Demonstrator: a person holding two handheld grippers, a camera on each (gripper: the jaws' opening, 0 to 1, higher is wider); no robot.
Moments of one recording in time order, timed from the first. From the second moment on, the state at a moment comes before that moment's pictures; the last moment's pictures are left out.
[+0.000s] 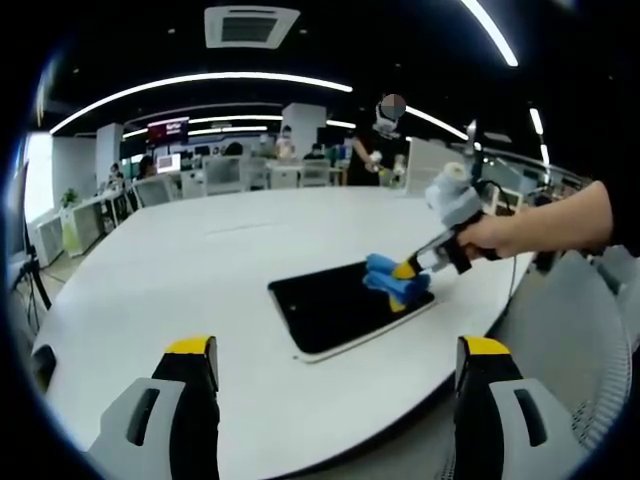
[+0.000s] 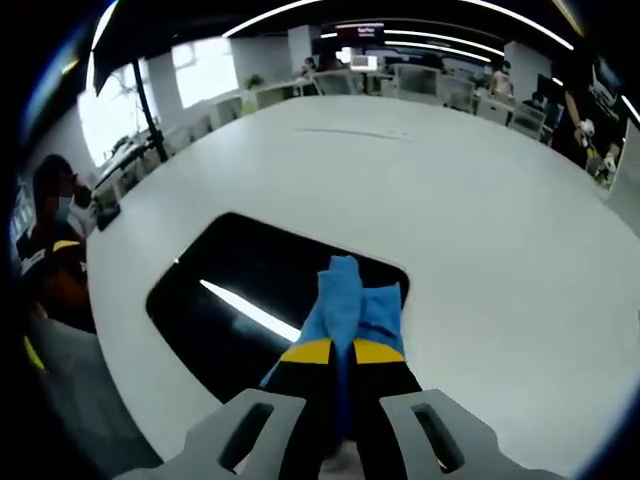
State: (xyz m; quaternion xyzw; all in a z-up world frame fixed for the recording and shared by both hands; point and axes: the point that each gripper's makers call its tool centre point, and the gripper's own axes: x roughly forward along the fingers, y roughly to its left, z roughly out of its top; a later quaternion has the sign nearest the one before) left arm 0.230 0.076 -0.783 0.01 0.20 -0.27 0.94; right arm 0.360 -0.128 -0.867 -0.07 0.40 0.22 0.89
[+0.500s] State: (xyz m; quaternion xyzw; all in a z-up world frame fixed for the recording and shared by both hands) left arm 0.231 0.077 -0.781 0.01 0.19 -0.27 0.94; right arm 0.357 -0.127 -0.867 -0.06 0.40 0.21 0.89
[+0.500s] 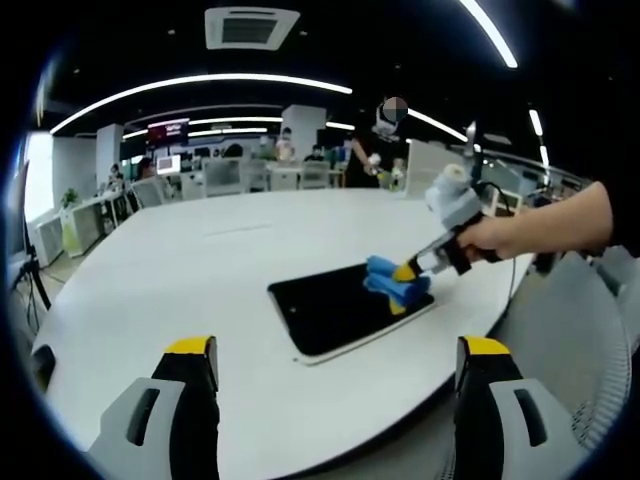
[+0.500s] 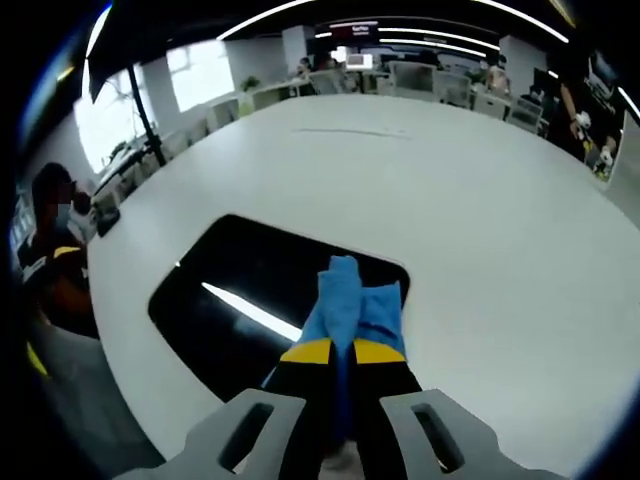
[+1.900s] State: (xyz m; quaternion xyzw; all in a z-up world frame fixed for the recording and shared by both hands) left arm 0.230 0.077 -0.781 0.01 0.20 -0.27 0.94; right arm 0.317 -0.125 -0.868 -0.07 0.40 0.24 0.88
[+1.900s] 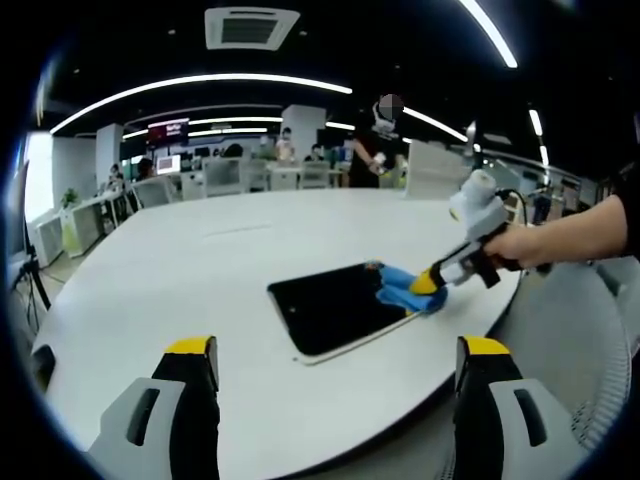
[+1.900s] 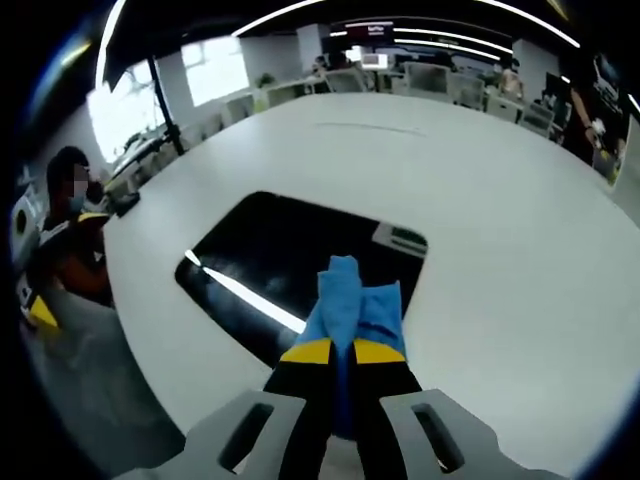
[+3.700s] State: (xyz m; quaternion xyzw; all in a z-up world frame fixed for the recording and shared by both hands) left arm 0.231 0.077 -0.780 0.01 0.19 -0.26 0.94; right arm 0.315 -0.077 -0.868 -0.07 0.39 0.30 0.87
